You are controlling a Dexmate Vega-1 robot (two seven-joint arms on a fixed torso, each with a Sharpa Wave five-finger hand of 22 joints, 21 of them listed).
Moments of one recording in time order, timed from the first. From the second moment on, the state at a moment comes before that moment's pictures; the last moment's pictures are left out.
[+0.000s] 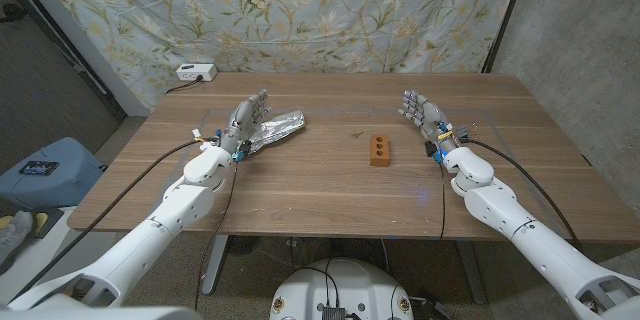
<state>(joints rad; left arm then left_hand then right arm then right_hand) 0.93 0.60 0.34 -1.43 -0.64 -0.26 -0.01 0.36 0.17 0.68 0.05 0.19 0.09 0.06 0.18 0.18 0.02 0.07 0.21 0.20 -0.01 0.11 0.18 0.17 0.09 0.07 0.29 0.17 -0.93 -0.55 -0.38 -1.43 0.62 0.27 -0.03 0.31 0.15 0.40 -0.01 0.18 0.28 -0.02 0.19 0.19 0.24 0.00 0.20 0.21 0.15 -0.04 0.19 0.24 0.34 -0.04 0.26 0.17</state>
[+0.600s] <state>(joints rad) 0.95 0.68 0.33 -1.49 -0.58 -0.22 0.03 0.40 0.17 0.69 -0.01 0.20 0.08 0.07 0.18 0.18 0.03 0.08 0.21 0.20 0.00 0.12 0.18 0.17 0.11 0.08 0.28 0.17 -0.93 -0.54 -0.38 -1.42 0.62 0.27 -0.02 0.32 0.16 0.40 -0.02 0.18 0.28 -0.02 0.19 0.19 0.24 0.00 0.20 0.20 0.15 -0.04 0.20 0.23 0.34 -0.04 0.25 0.17</state>
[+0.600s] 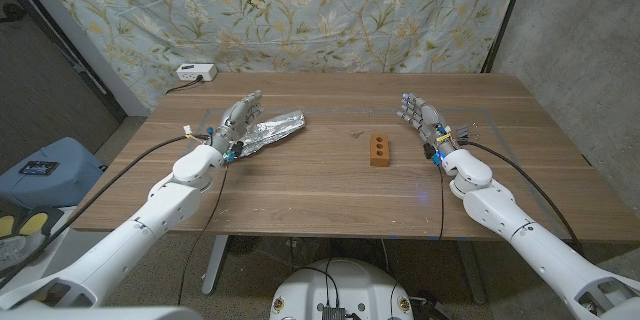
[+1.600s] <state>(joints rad) 0.95 0.82 0.34 -1.65 -0.38 -0.03 0.15 0.58 0.14 0.72 -0.18 0.28 0.16 0.07 0.21 0.18 0.11 0.09 0.24 0.20 0.12 0.12 0.20 0.17 0.19 0.09 0.27 0.18 -0.87 -0.53 -0.40 -1.33 0.62 0.28 0.04 0.32 0.16 0.40 -0.03 0.18 0.28 -0.02 0.19 0.19 0.24 0.00 0.20 0.20 0.15 -0.04 0.20 0.23 0.34 -0.04 0.24 0.17</state>
